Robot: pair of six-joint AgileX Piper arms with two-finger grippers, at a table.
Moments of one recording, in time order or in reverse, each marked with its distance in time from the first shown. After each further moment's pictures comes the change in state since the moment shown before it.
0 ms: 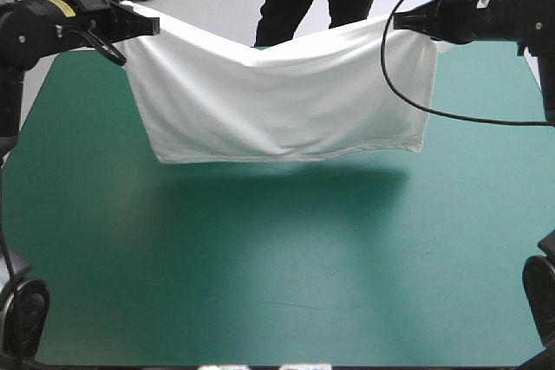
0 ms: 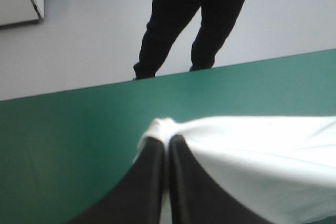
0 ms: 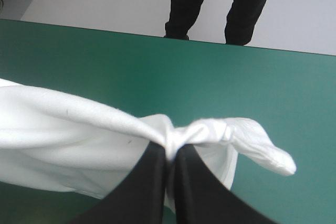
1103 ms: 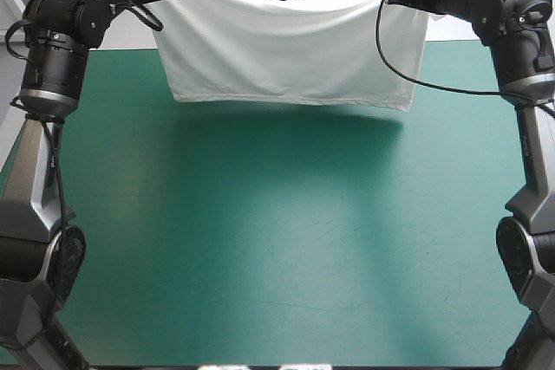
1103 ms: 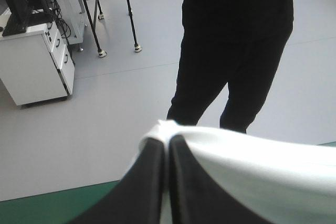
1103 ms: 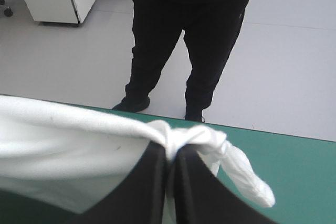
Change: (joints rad) left arm 0.000 0.235 -0.033 0.082 -0.455 0.012; right arm 0.000 0.179 0.000 -0.124 -0.381 -0.031
